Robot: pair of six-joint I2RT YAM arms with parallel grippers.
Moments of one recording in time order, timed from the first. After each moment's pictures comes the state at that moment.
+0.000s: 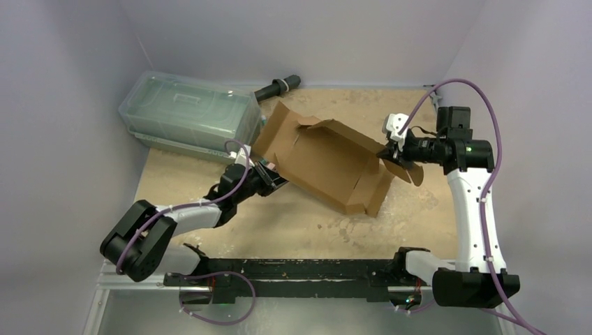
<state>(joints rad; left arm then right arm) -0.57 1.37 0.40 0.66 0.18 -1.20 -0.06 1.13 1.38 -1.18 -0.89 -1.10</state>
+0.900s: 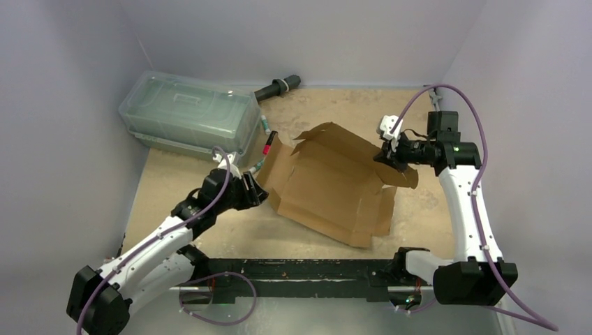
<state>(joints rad) -0.57 0.85 0.44 -0.18 0.07 -0.80 -0.04 1.14 1.23 -1.02 -0.82 -0.99</state>
